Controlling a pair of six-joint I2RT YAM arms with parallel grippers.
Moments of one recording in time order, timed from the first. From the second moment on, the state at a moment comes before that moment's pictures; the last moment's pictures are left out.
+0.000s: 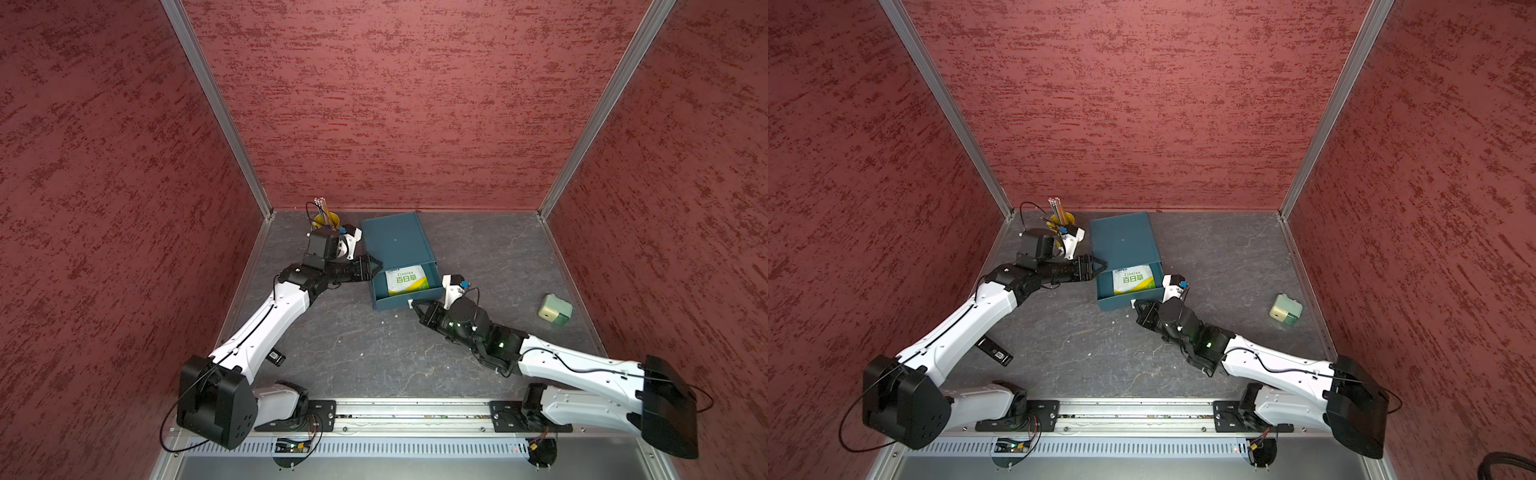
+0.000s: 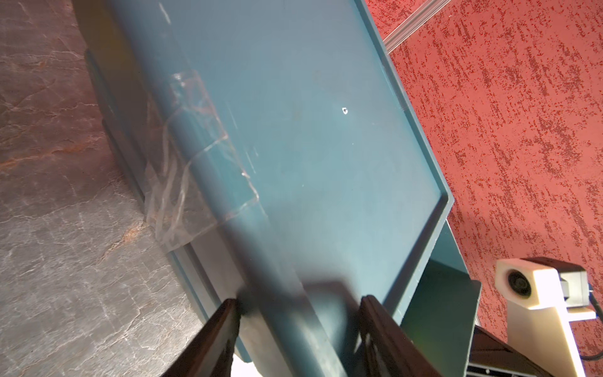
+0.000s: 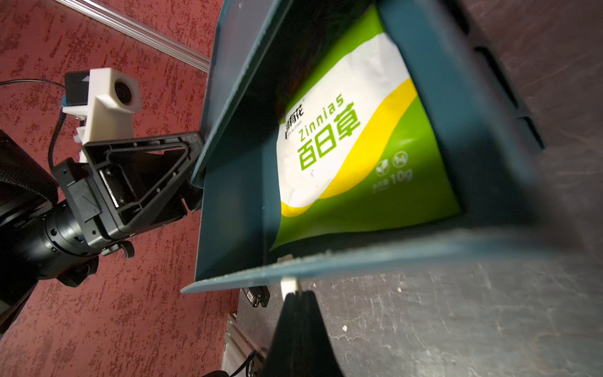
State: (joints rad) left arm -0.32 1.28 1.04 -0.45 0.47 -0.42; right arm 1.03 1.11 0.62 0.11 0.20 1.21
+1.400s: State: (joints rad) left arm -0.32 1.28 1.04 -0.45 0.46 -0.42; right arm 1.14 0.99 0.63 -0.20 0.34 1.28
